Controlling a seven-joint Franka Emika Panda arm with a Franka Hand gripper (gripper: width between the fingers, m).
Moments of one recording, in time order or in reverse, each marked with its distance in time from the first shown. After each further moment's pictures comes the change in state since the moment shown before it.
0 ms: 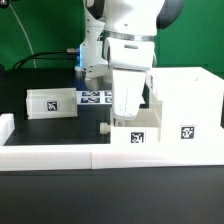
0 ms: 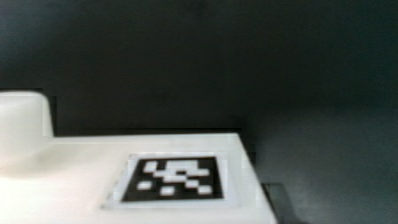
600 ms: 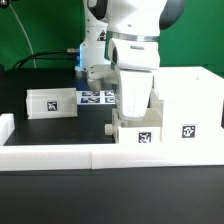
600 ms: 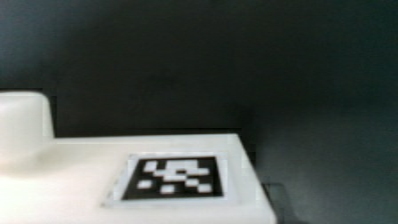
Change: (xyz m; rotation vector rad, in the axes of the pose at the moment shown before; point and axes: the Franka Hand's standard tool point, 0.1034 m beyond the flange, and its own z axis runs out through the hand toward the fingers) arm 0.004 0.001 0.000 -0.003 -0.003 -0.075
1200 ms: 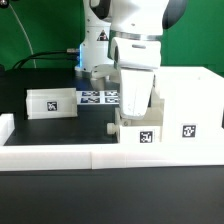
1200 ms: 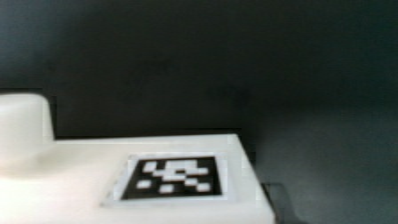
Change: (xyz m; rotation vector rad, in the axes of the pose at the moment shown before) arm 0.007 0.000 -0.002 -0.005 0.001 0.074
